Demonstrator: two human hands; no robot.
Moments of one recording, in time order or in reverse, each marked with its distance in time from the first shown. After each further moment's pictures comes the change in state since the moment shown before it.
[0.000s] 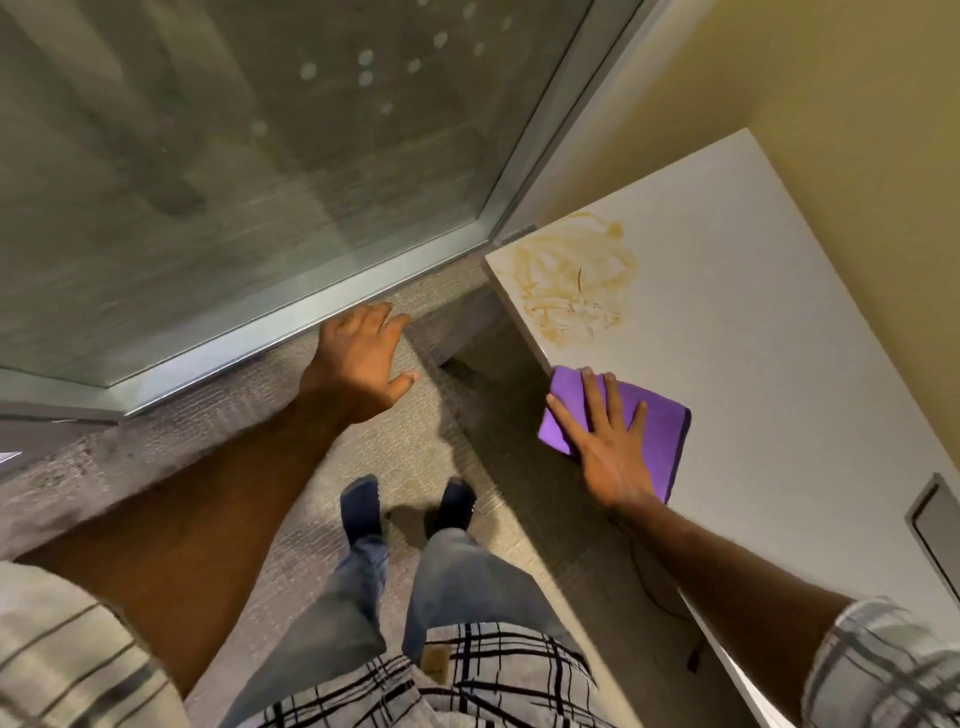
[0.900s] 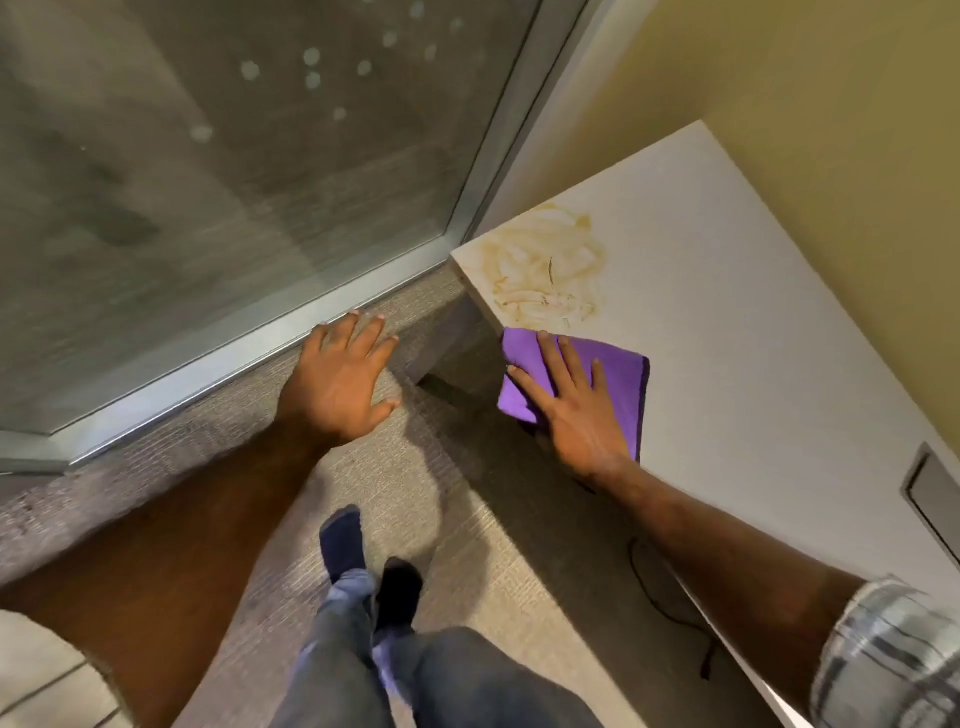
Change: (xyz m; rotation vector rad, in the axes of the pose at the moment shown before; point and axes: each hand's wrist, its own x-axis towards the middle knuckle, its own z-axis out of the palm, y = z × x) left_hand 0.012 -0.001 0.042 0.292 0.011 0.157; right_hand 0.037 -0.011 -0.011 -0.020 0.146 -0.071
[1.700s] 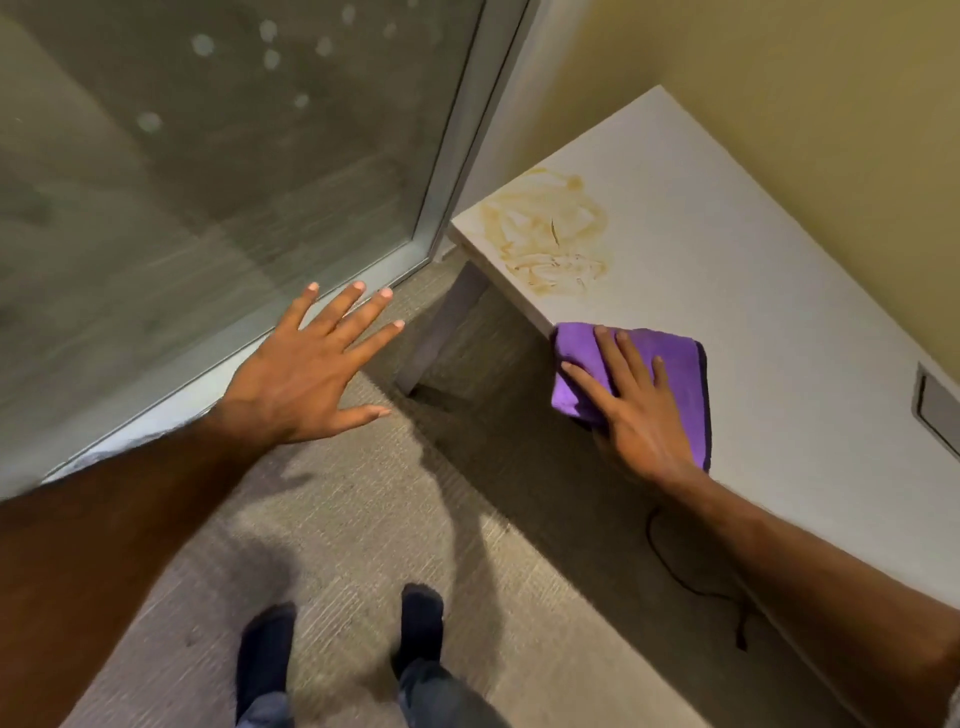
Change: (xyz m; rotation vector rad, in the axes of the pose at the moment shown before) left_hand 0.002 -0.063 0.039 0.220 0.281 0.370; right_hand -0.048 -0.012 0.032 -0.002 0.155 0.176
